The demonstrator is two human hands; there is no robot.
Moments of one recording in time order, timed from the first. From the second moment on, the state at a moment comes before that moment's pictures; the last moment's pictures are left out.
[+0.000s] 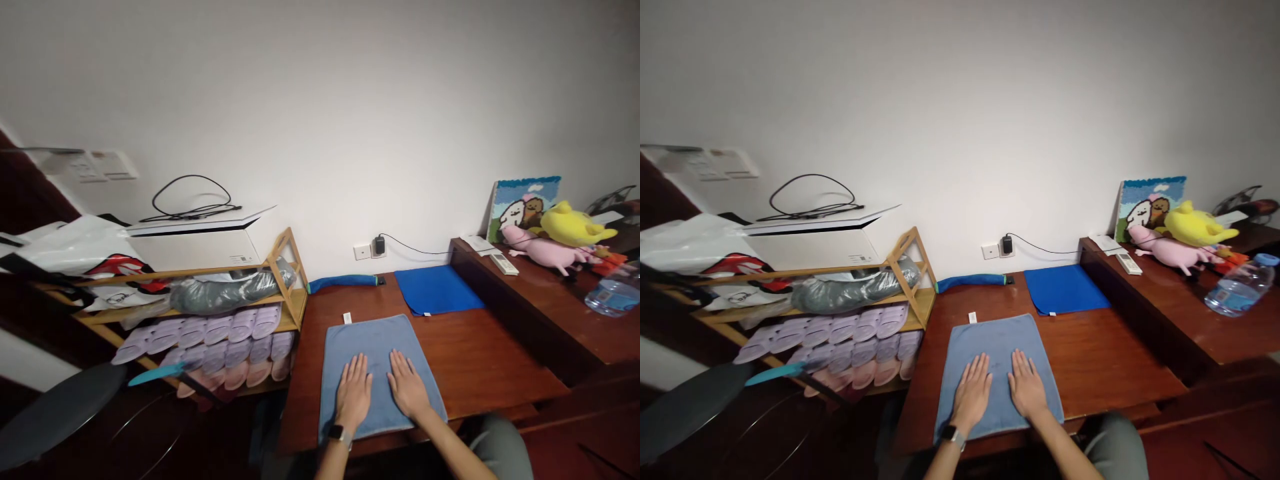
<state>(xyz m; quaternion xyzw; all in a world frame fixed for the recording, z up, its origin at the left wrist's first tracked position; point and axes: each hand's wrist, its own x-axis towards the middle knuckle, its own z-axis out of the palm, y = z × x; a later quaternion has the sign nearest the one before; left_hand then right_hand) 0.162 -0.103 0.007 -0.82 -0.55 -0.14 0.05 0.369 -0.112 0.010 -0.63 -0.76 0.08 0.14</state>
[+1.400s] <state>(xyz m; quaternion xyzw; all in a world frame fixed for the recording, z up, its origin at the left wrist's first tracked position) 0.083 -0.192 0.008 -0.81 -0.55 -0.18 0.07 0.465 -0.190 -0.010 -0.65 -0.74 0.05 0.18</state>
